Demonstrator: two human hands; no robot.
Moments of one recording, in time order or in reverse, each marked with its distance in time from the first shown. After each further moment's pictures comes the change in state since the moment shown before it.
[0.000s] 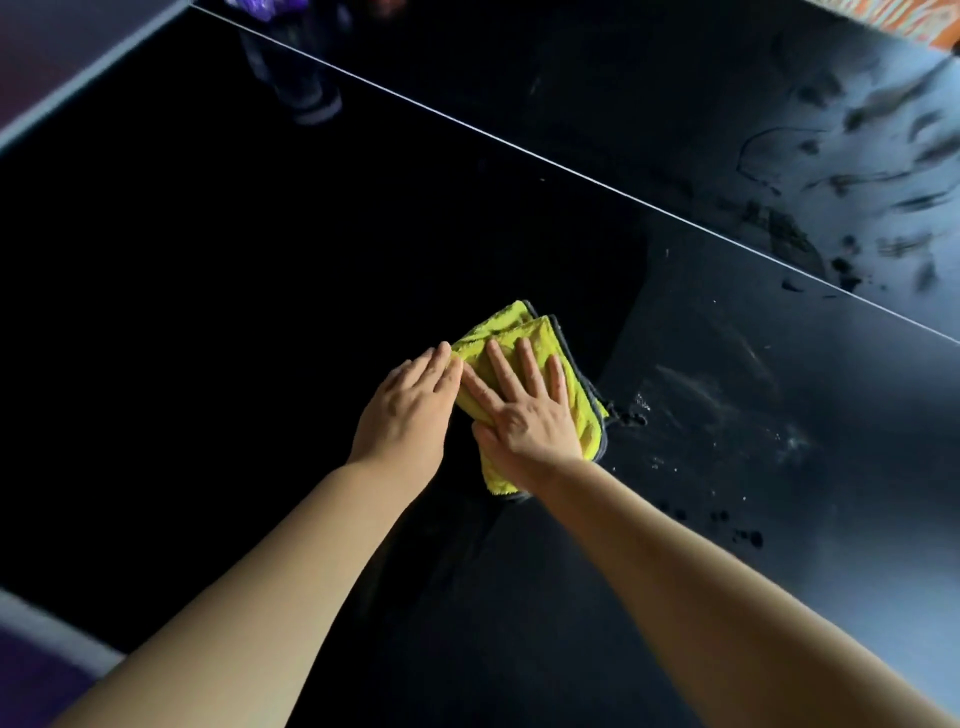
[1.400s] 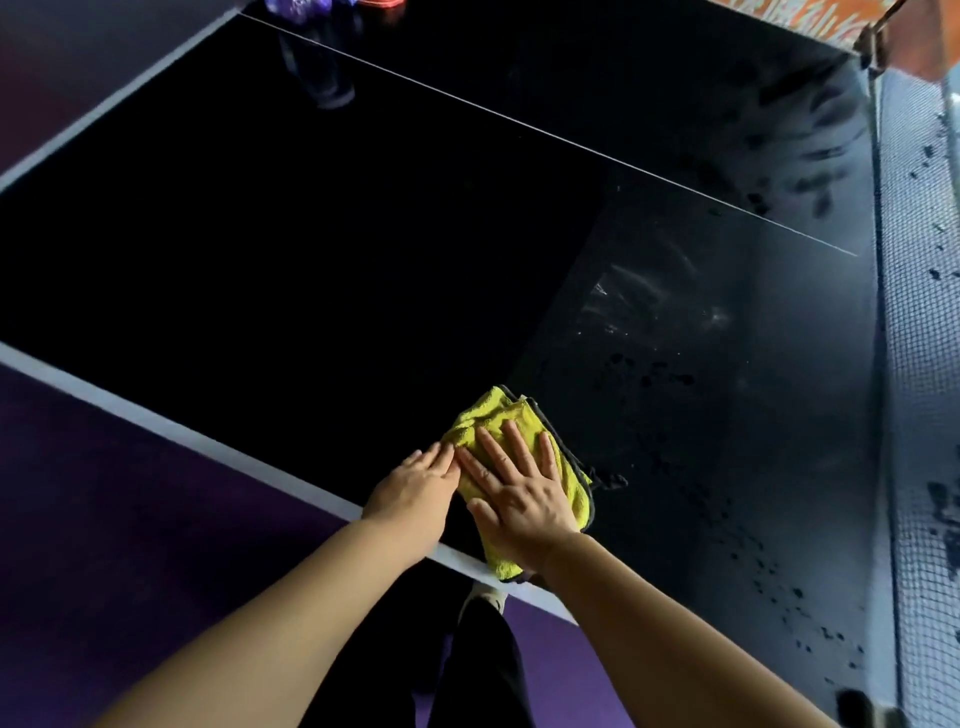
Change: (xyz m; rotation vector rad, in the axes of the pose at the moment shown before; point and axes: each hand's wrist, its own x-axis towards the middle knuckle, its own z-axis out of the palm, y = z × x) left_hand -0.245 0.068 0.030 -0.026 -0.394 0.031; right_hand -0.254 -0.096 0.066 0.052 -0.008 -0.067
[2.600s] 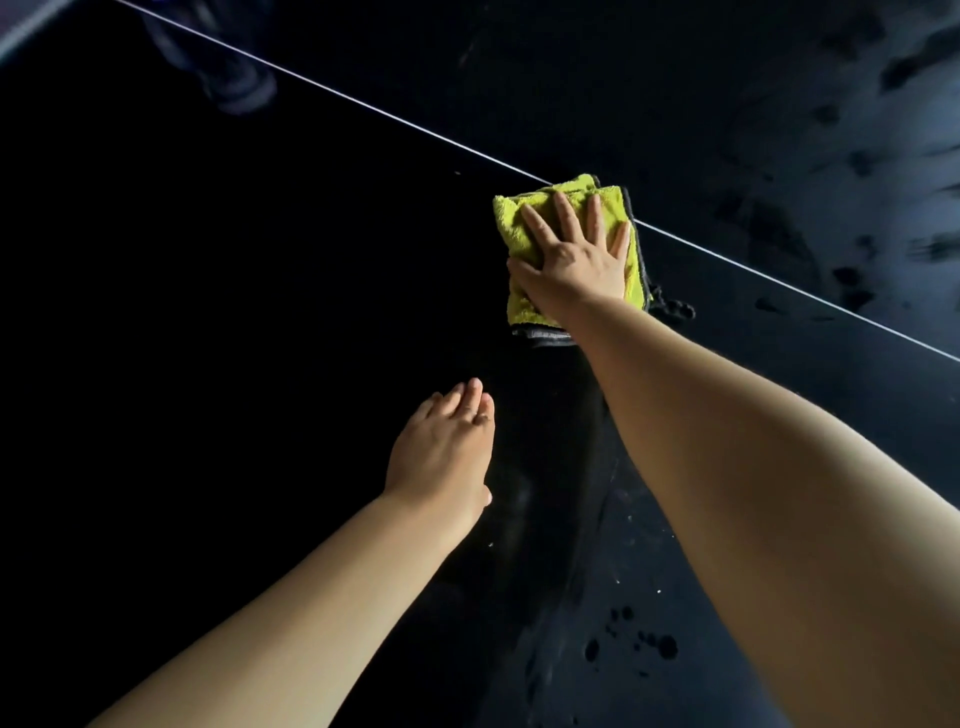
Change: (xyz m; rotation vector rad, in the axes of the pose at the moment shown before) left_hand 0.326 0.088 -0.145 0.088 0.168 -0.057; right_hand 0.382 0.356 -0.129 0.022 0.060 0.304
